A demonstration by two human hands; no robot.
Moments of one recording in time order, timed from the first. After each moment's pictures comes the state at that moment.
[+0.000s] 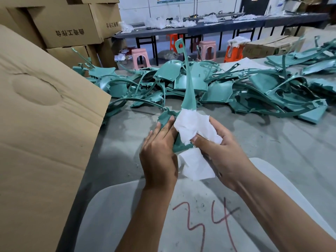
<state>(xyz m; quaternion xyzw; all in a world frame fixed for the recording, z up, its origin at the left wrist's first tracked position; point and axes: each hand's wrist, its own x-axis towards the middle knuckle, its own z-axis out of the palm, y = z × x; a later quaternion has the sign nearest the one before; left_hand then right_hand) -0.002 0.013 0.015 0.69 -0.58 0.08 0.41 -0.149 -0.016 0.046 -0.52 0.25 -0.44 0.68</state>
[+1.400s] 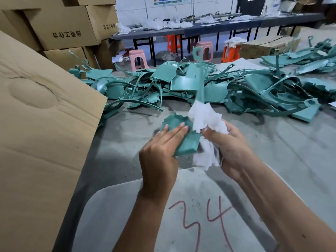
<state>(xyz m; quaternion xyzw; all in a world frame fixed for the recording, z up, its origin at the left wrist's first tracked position) -0.009 0.024 0.015 0.58 -0.65 0.15 0.47 -0.168 -0.034 0.053 -0.40 0.28 -0.47 0.73</state>
